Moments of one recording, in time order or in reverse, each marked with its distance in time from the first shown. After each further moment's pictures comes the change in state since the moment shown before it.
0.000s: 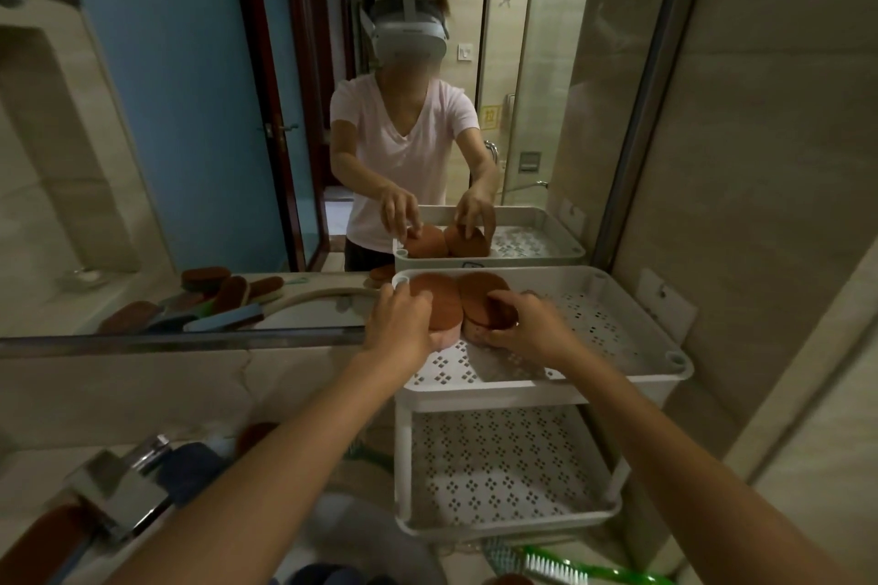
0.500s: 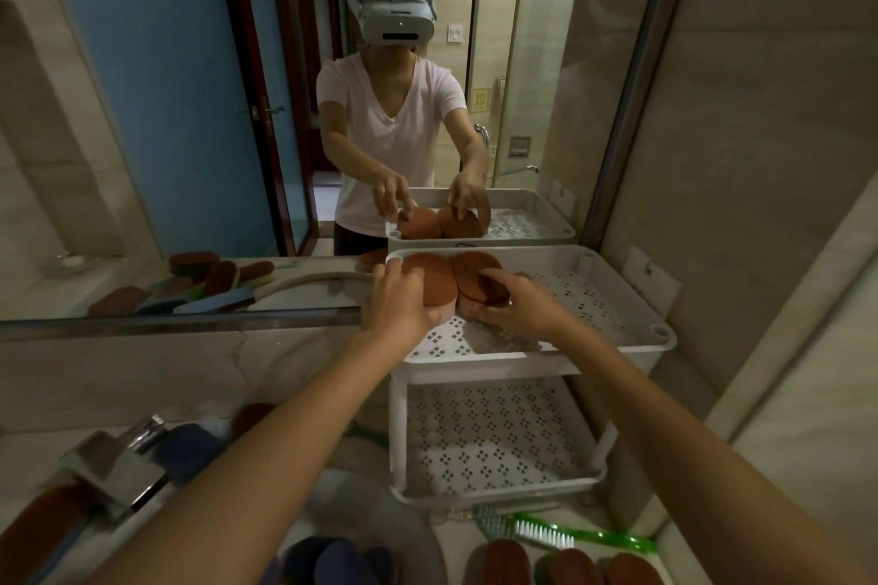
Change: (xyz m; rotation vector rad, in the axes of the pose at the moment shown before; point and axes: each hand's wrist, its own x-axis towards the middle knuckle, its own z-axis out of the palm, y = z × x) left_hand -0.002 0.002 0.005 -0.107 0.063 -0.039; right_hand 0.002 0.005 0.003 0.029 -0.067 0.032
